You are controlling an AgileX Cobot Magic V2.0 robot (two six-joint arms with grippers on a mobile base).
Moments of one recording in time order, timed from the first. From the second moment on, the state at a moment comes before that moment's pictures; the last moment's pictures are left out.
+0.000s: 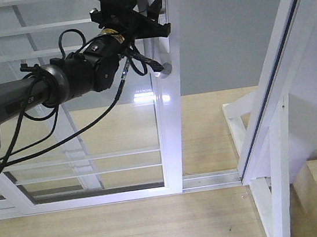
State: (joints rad) left arm -0.52 2.16 -1.59 -0.09 -0.50 0.11; right arm 0.00 0.92 -0.84 -0.14 0.62 0.06
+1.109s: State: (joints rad) left arm -0.40 1.98 -1.48 -0.36 -0.22 0.36; right arm 0.00 0.92 -0.84 -0.16 0.63 0.06
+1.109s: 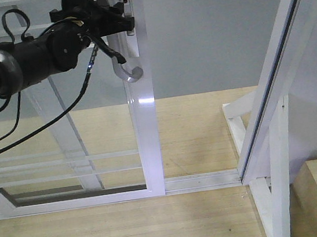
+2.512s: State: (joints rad) left arm -0.30 1.13 -0.63 -0.23 -0.26 0.36; right arm 0.00 1.00 -0.84 -0.16 0.56 0.06
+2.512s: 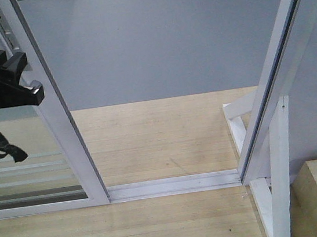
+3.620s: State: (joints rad) left arm -0.28 0.84 -0.48 -0.27 -0.27 0.36; right arm 0.00 1.00 -0.84 -0.16 0.56 0.06
